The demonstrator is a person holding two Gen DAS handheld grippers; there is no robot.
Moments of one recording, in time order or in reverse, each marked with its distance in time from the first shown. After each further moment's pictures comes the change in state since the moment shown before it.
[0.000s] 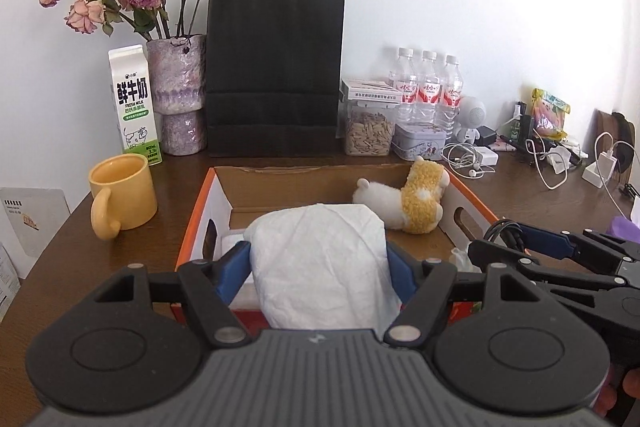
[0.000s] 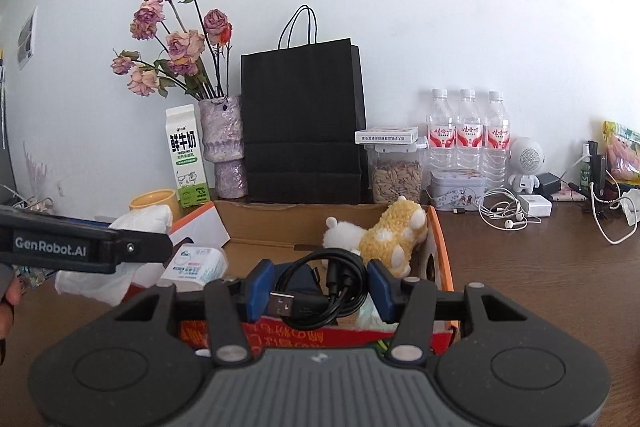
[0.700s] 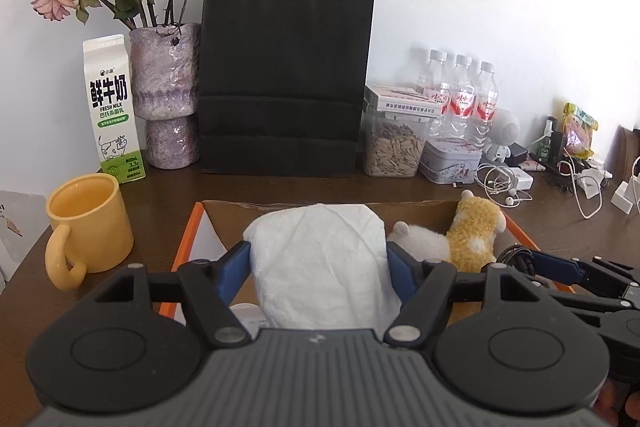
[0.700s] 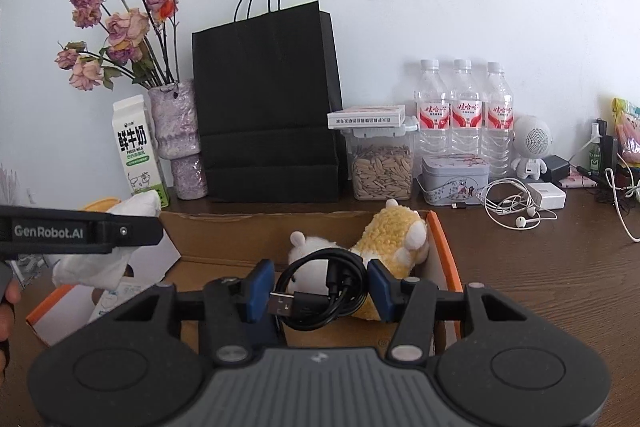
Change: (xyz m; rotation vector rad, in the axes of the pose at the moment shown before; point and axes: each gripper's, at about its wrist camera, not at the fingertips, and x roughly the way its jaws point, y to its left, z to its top) left arm 0.100 0.022 0.035 -0.024 0.010 0.000; right arm 0.105 -0.028 0.018 0.055 0.065 -0.054
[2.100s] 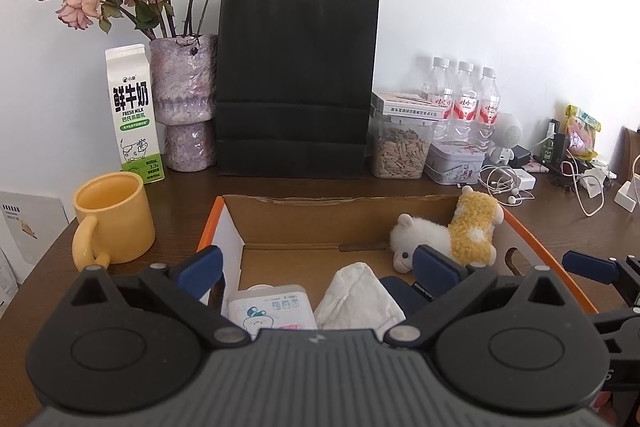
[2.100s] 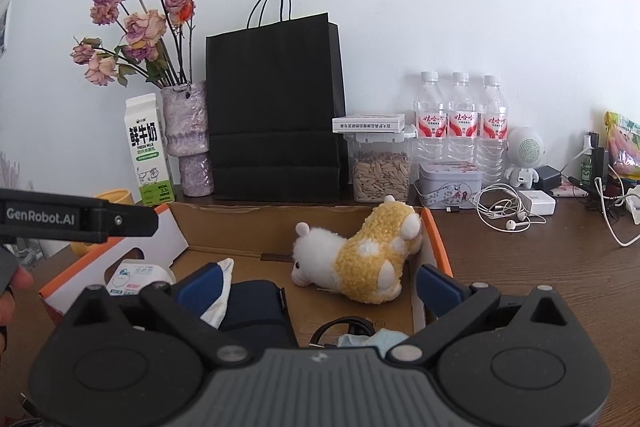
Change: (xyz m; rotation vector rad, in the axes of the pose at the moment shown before) left arm -0.035 0.000 -0.013 0.004 -0.042 0.035; right arm -0.034 0.009 -0.015 -0.043 -0.039 -0.005
